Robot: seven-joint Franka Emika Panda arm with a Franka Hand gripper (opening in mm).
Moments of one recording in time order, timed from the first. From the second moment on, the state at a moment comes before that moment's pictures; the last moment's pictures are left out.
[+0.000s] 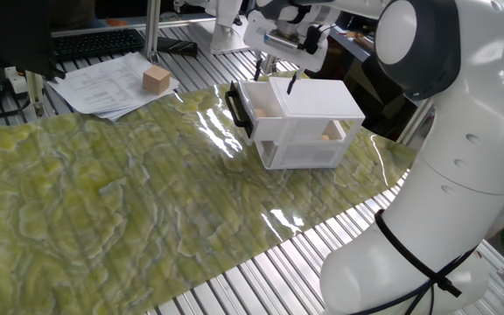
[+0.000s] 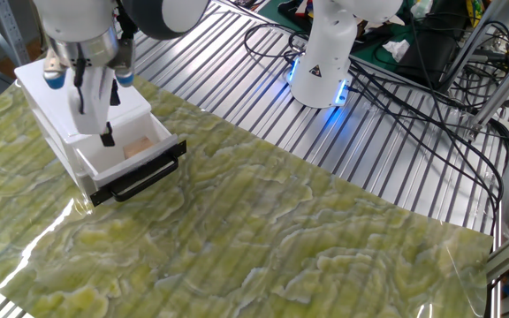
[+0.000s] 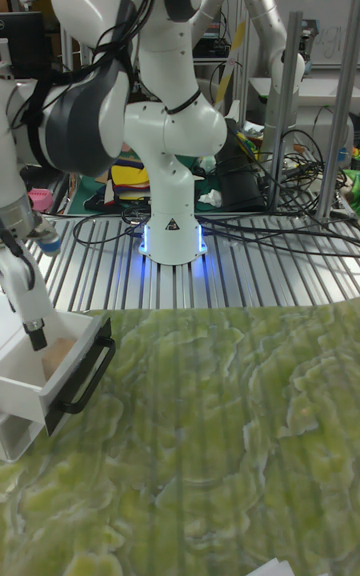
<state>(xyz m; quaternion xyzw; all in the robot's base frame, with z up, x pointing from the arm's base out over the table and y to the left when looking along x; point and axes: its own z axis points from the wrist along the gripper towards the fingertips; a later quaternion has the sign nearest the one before) 0.567 -0.204 0.278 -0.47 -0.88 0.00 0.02</state>
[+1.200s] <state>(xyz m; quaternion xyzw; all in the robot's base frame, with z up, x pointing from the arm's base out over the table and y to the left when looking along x) 0.565 -0.203 0.278 -0.65 -0.76 -0.03 0.01</state>
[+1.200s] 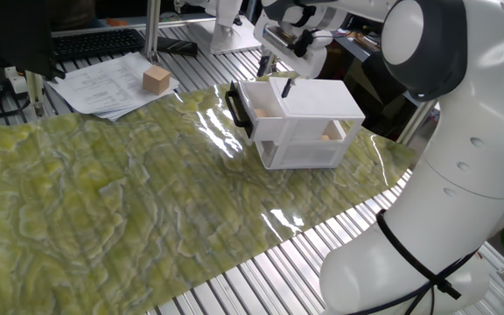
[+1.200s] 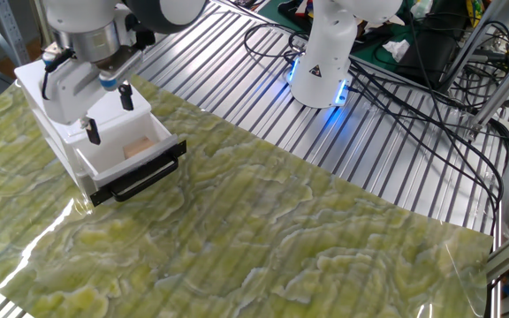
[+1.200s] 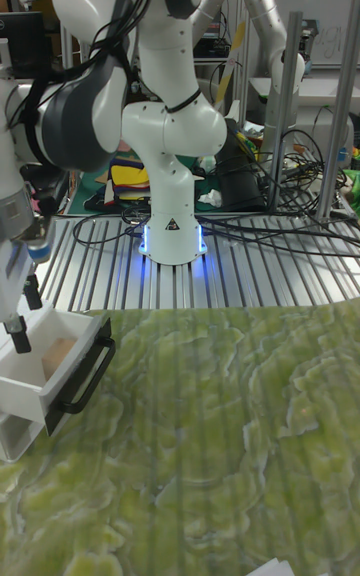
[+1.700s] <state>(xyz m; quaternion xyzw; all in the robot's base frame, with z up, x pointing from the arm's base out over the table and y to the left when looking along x) 0.563 -0.196 0.277 -0.72 -0.70 -0.04 0.00</state>
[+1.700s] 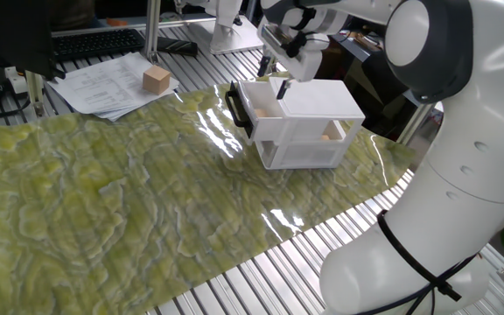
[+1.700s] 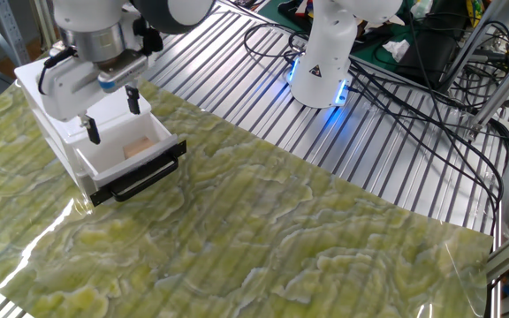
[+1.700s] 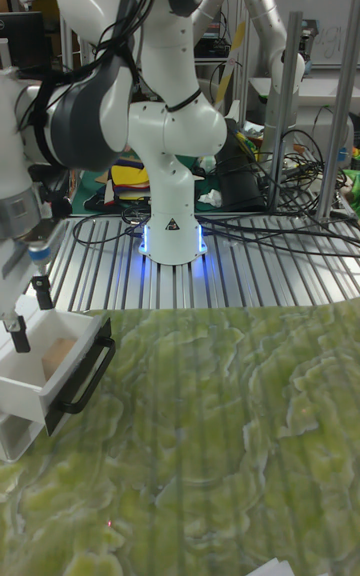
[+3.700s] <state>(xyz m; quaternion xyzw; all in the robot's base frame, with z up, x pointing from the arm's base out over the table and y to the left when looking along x) 0.542 -0.183 0.234 -0.82 -0.58 -0.06 -0.02</state>
